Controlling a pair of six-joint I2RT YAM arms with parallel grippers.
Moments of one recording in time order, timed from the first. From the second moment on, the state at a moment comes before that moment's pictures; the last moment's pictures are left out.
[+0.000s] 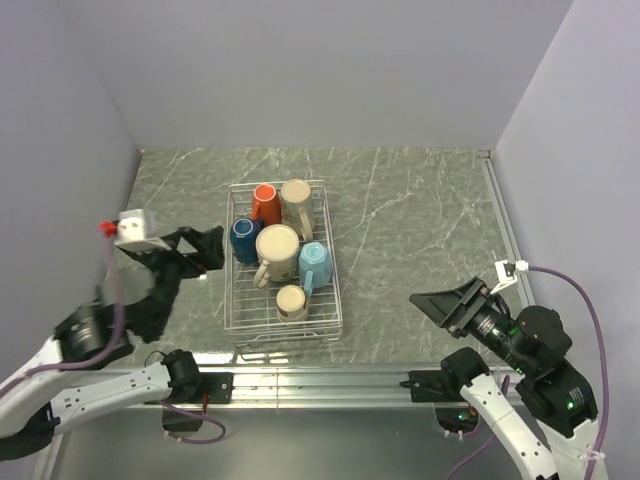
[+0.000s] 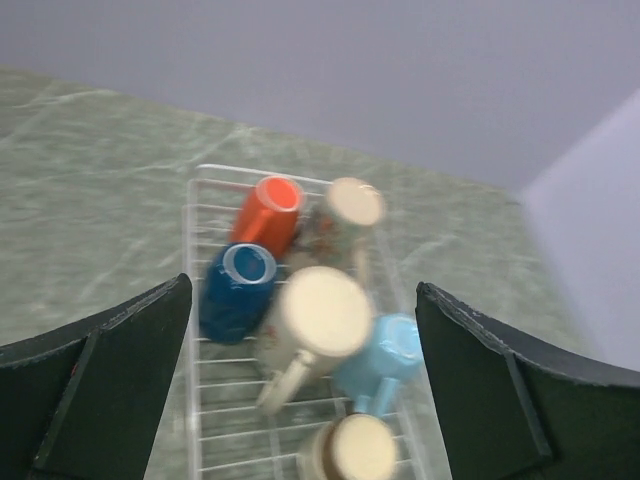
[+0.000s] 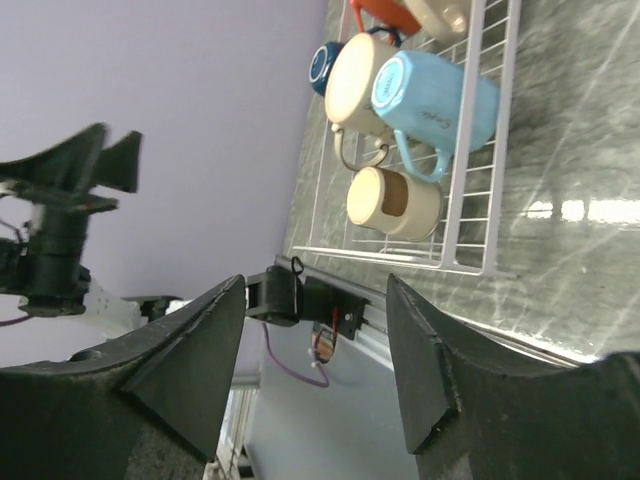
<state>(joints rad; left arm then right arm) -1.07 0.53 1.07 -0.58 -0.91 -0.48 0.45 0.20 0.84 -0.84 -0.24 1.03</state>
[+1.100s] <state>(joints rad) -0.08 0.97 0.36 0.32 -0.83 -0.39 0.45 0.04 1.04 -1.15 -0.14 1.06</state>
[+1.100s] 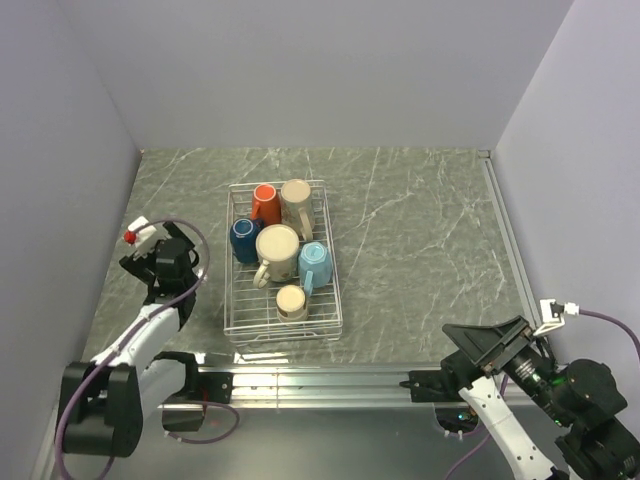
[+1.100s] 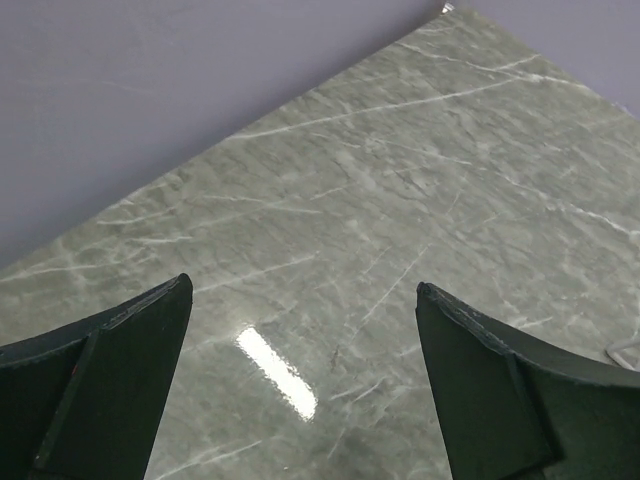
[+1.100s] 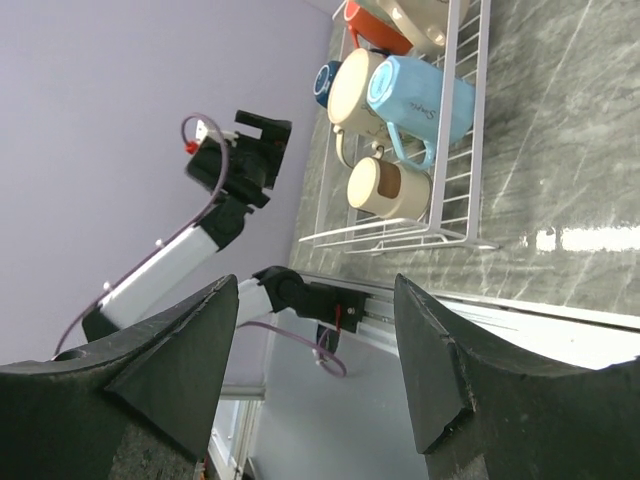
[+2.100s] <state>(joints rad) -0.07 1.46 0.23 1.18 -0.41 -0.20 0.45 0.27 1.08 -1.04 -0.16 1.00</state>
